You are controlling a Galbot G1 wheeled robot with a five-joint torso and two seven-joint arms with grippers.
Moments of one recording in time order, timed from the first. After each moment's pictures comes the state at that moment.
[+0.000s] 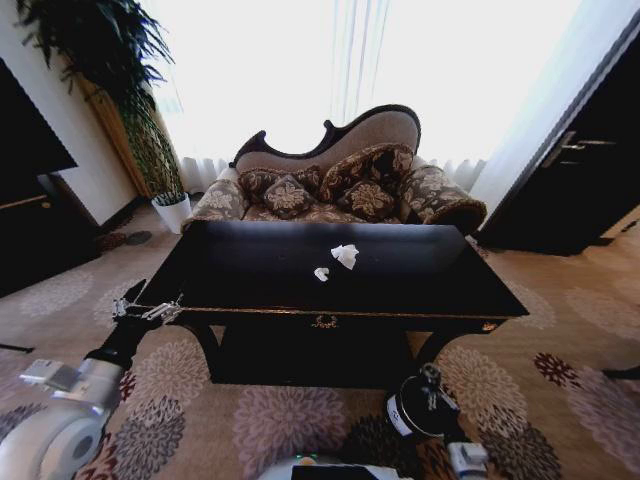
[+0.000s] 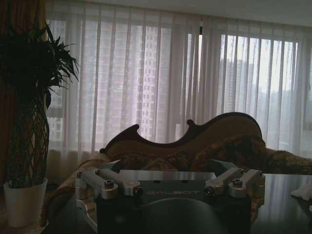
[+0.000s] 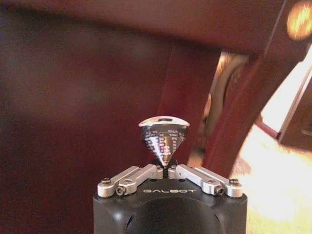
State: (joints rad) left arm 1.85 -0.96 -1.05 -2.32 -0.84 -0.04 0.04; right arm -1.52 1.27 0.69 1.14 0.16 0.63 -0.12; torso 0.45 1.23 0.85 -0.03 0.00
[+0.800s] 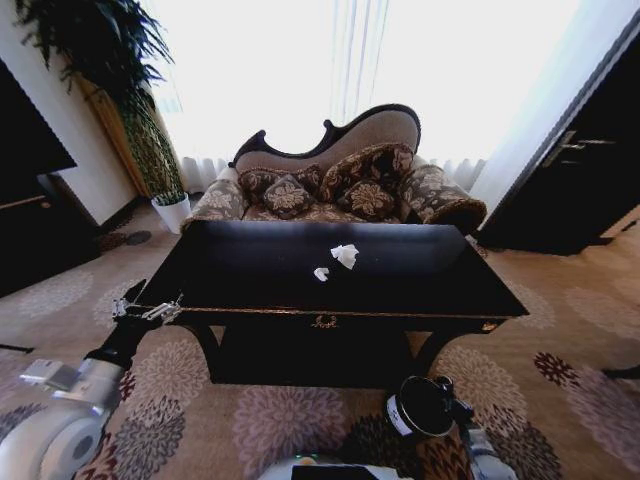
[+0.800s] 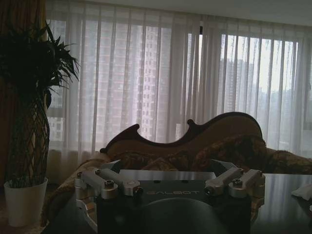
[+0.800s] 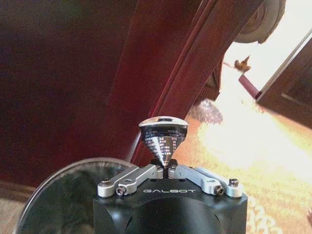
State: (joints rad) left arm 1.85 -0.96 -1.05 -2.32 -0.84 -0.04 0.04; right arm -1.09 1.15 0.64 0.44 0.00 0.66 -0.08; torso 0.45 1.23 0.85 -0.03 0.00
